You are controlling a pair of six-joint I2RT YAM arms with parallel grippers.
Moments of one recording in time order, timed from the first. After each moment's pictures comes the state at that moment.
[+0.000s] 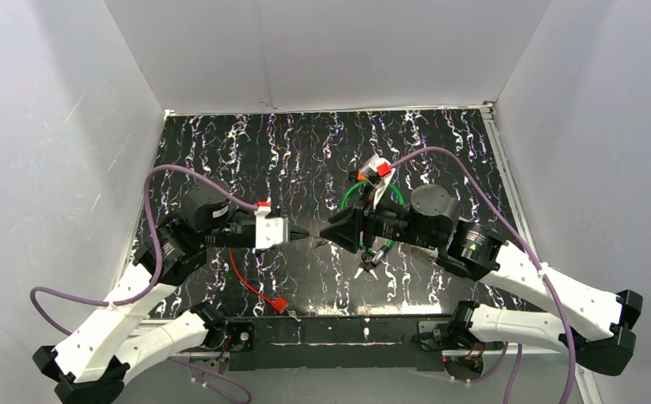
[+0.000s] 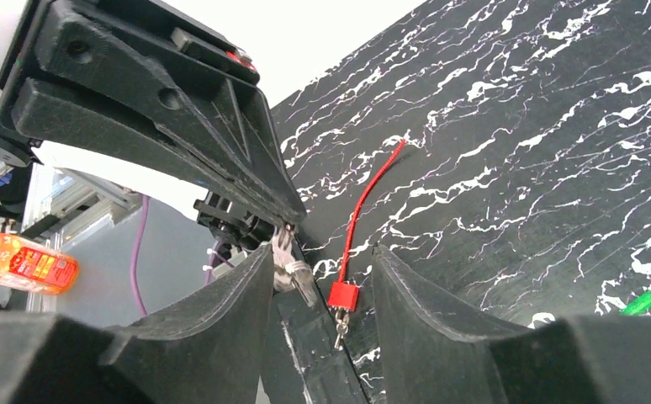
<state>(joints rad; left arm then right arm) -0.72 0.81 1.08 -0.64 0.71 0.61 1.08 0.95 1.03 -0.19 -0.18 0.39</state>
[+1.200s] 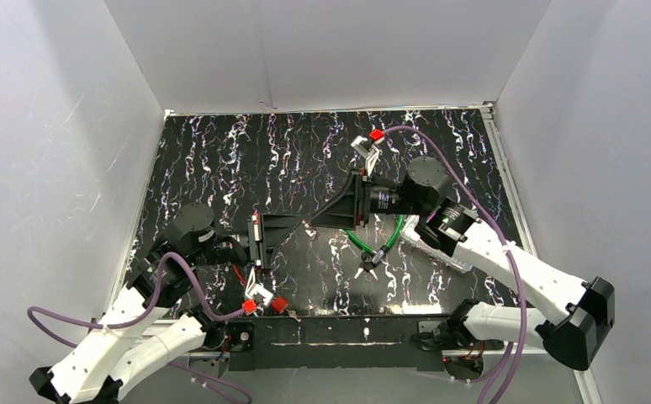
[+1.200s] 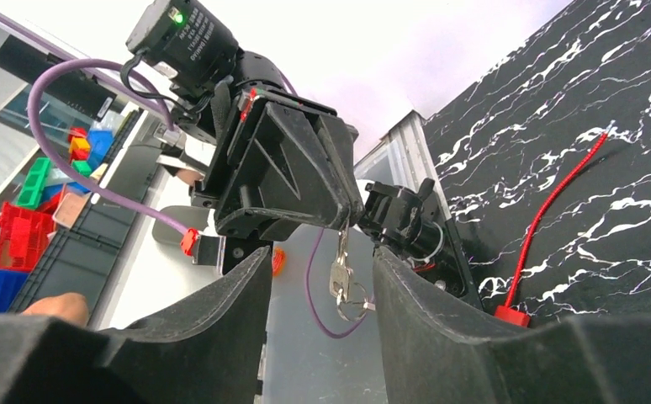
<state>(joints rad) -0.72 0.63 0.90 -0.52 0.67 1.96 0.84 1.12 1.01 0.18 -0.72 0.89</state>
